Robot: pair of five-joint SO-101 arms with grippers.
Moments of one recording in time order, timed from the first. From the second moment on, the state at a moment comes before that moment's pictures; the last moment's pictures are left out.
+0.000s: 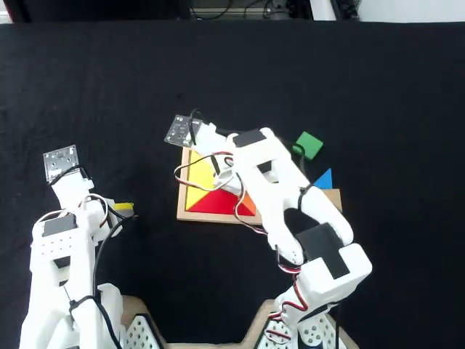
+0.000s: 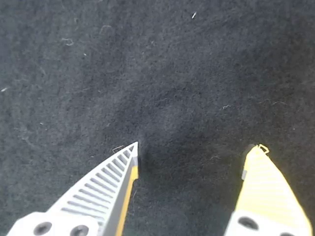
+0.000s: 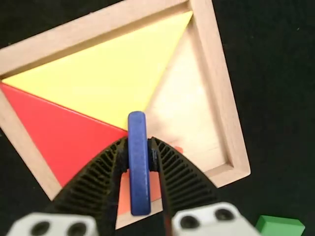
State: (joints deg) left arm -21.8 -41.9 73.4 44.8 1.1; right arm -23.1 8.6 22.9 53.1 46.3
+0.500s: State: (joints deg) left arm -21.8 -41.9 73.4 44.8 1.1; right arm -23.1 9.1 22.9 53.1 46.3
